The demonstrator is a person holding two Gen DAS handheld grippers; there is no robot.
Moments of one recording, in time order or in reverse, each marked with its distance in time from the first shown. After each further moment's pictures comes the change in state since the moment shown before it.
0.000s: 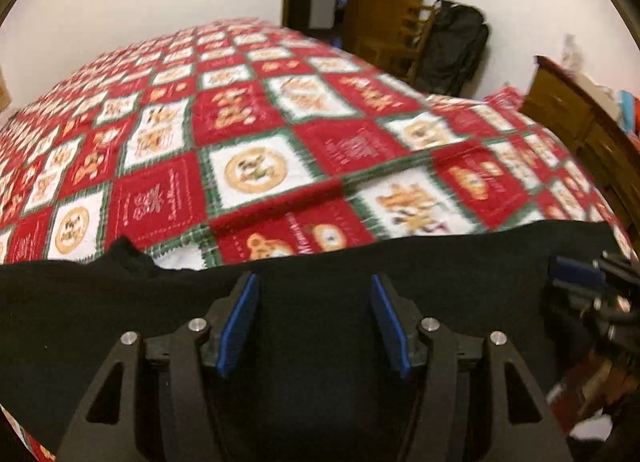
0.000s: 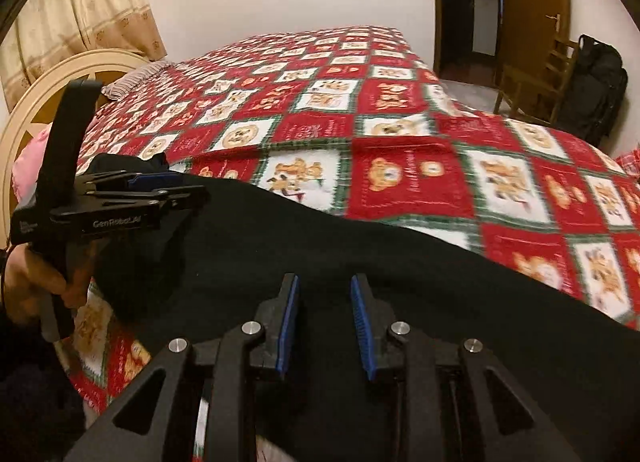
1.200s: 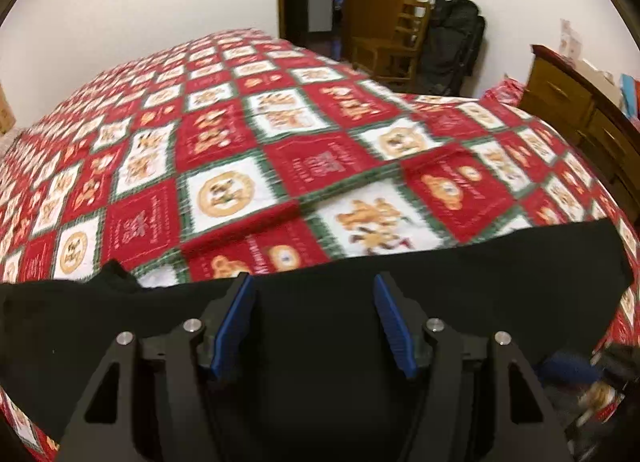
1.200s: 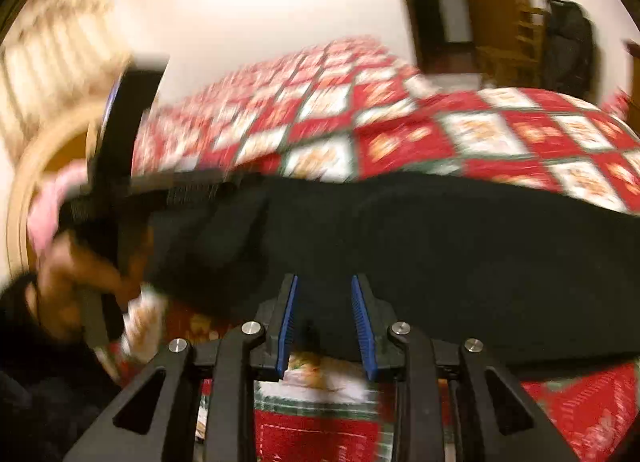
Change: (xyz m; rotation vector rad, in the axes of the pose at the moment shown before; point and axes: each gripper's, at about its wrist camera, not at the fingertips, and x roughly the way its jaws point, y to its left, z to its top) left arm -0.017 -0.045 0.008 0.079 -0.032 0.037; right arm -0.066 0.001 -0.050 0.216 -0.123 0.035
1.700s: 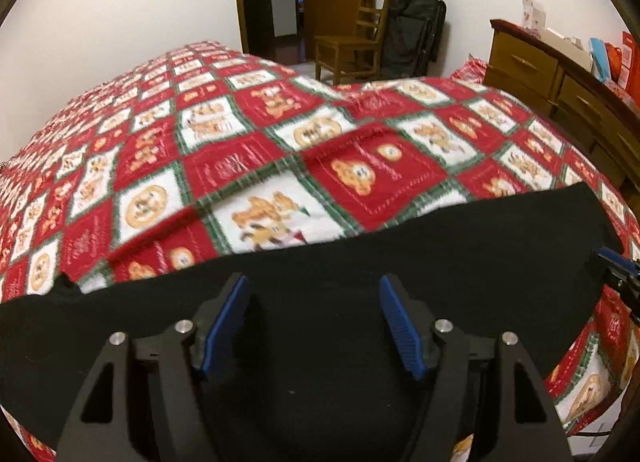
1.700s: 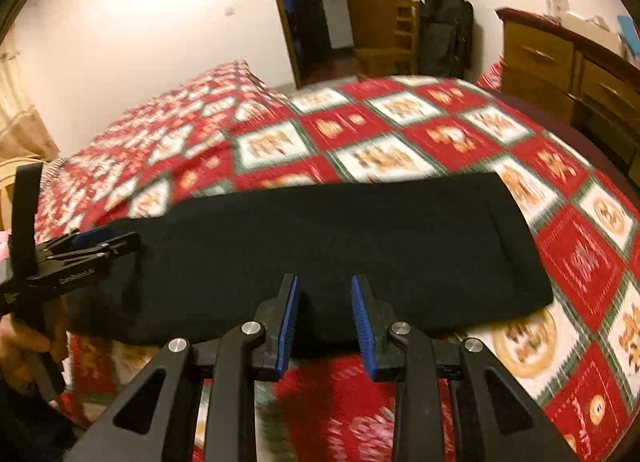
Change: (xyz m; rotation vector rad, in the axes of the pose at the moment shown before) left arm 0.010 -0.065 -0.009 0.092 0.009 -0.049; right arm -0.055 -0.107 -0.016 0.175 -0.016 -0.359
